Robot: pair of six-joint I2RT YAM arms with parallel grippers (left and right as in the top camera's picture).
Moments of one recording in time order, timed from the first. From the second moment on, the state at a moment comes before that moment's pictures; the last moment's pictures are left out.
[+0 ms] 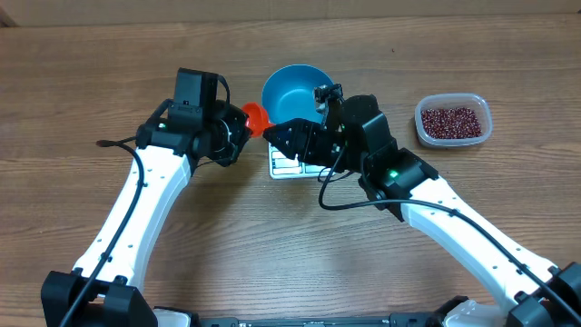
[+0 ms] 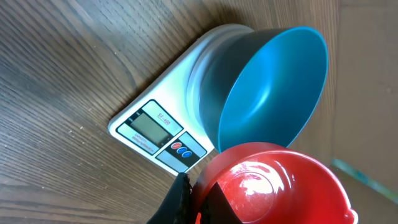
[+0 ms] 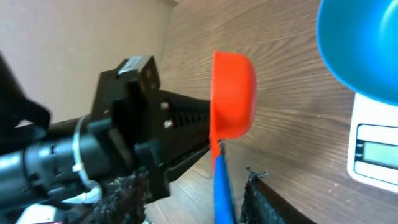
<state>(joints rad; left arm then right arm) -0.21 1.54 1.24 -0.71 0.27 -1.31 0.59 1.48 1.04 -0.04 -0.47 0.91</state>
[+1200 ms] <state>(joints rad) -0.28 1.54 1.24 -0.70 0.28 -1.31 0.60 1.48 1.04 -0.06 -0.35 0.92</state>
